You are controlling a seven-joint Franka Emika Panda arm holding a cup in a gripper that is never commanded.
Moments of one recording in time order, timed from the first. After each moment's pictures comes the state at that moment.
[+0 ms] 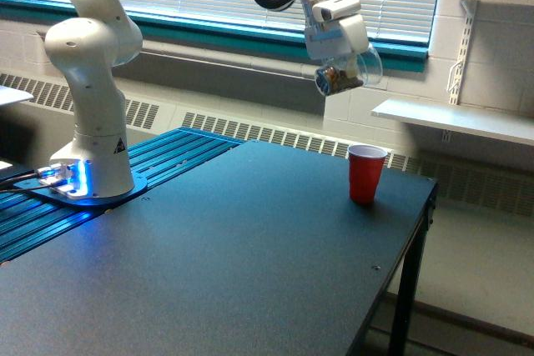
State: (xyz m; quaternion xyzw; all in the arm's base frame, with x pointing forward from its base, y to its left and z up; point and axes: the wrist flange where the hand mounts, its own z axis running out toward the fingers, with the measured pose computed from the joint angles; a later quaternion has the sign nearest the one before) arm 0.454 0.193 0.411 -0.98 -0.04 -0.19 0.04
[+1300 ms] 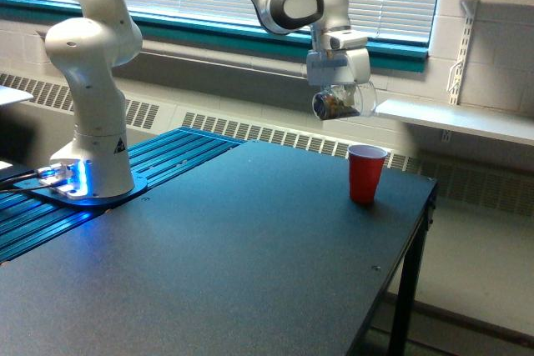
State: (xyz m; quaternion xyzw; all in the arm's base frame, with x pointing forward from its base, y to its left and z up) arm 0.459 0.240 0.349 -0.99 -0.07 -0.13 -0.02
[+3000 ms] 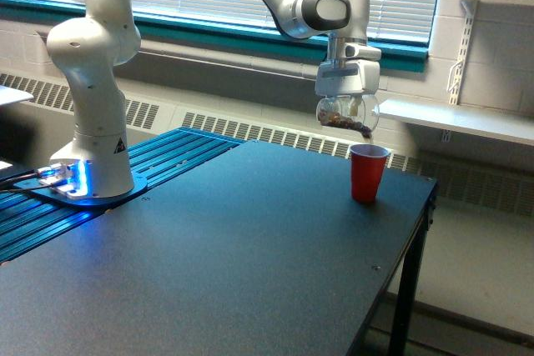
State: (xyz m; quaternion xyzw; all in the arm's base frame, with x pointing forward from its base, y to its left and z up) arm 0.477 0.281 0.324 -0.99 -0.06 -0.06 -0.12
